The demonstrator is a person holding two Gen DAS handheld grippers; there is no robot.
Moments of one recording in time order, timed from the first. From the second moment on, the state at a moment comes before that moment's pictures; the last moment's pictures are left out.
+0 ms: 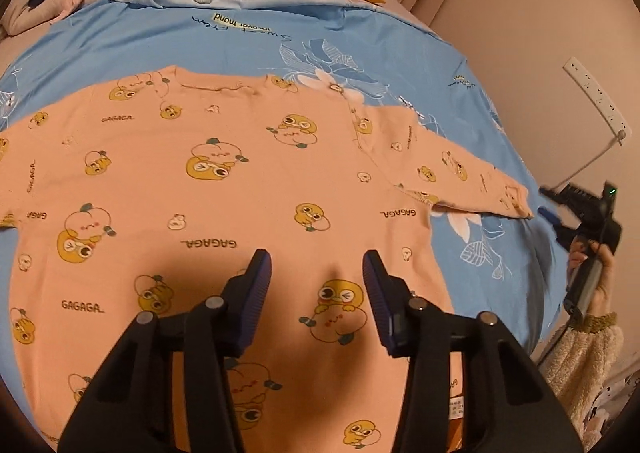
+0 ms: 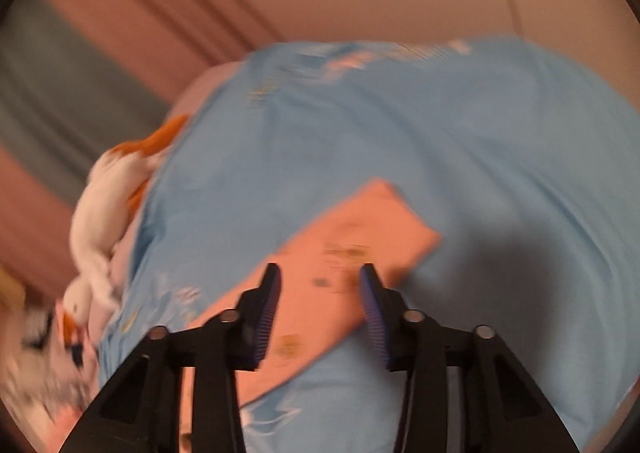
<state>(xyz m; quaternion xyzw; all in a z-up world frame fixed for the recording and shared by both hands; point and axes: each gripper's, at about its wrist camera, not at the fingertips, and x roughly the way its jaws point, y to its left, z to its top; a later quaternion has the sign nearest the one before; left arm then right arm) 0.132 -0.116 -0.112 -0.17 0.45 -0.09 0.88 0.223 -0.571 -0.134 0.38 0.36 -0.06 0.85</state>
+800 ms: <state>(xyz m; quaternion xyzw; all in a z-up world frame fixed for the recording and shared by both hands) 0.131 -0.104 -0.104 -0.18 0.44 -0.07 0.88 0.230 -0.574 -0.139 0.37 0.30 -0.12 0.87</state>
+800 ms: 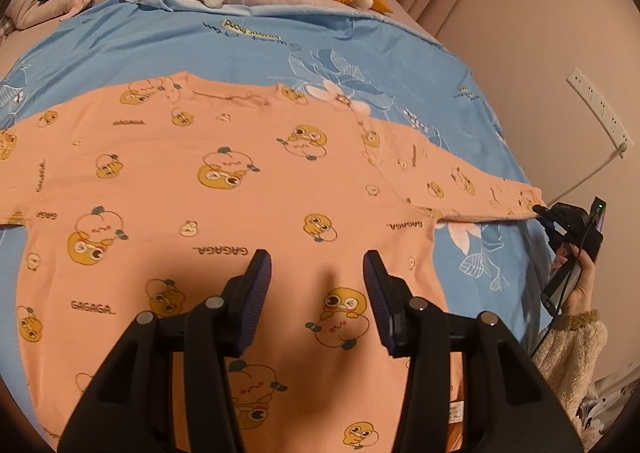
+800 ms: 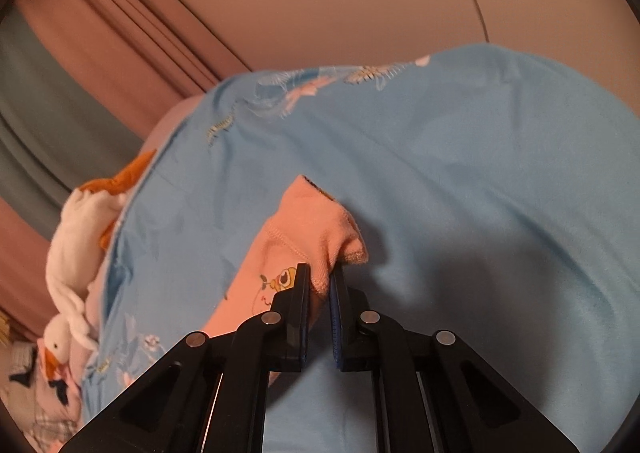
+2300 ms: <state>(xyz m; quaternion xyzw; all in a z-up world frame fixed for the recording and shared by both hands) 0.090 -0.016 -0.082 -0.26 0.39 0.04 0.88 0.210 -0.220 -0.109 0.01 0.43 0.32 0.84</state>
